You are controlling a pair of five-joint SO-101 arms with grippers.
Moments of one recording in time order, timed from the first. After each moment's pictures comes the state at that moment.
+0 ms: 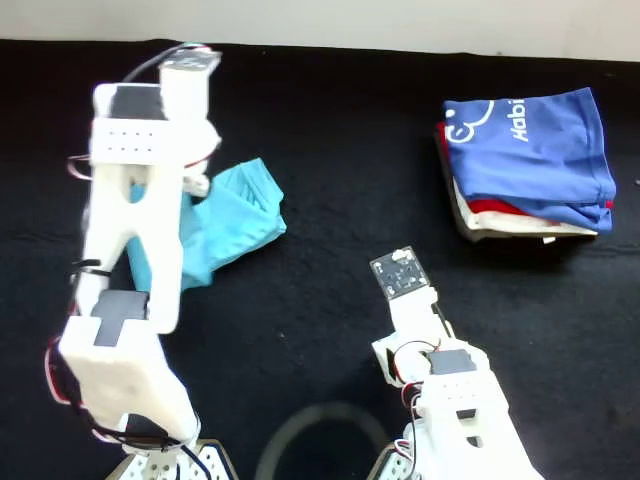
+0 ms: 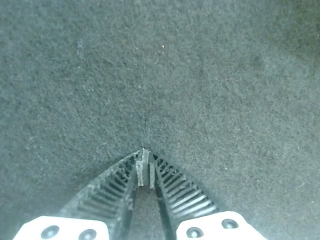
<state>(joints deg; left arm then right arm) -2.9 16.7 -27.3 94.7 -6.5 -13.8 -49.5 86.8 38.2 16.7</state>
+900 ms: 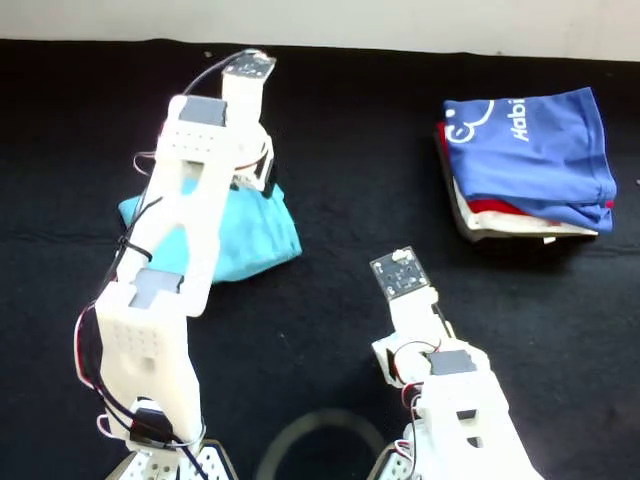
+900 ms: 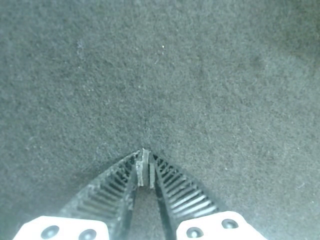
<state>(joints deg) 3.0 28.9 -29.2 80.0 -3.6 -13.8 -49.5 86.9 38.0 16.7</state>
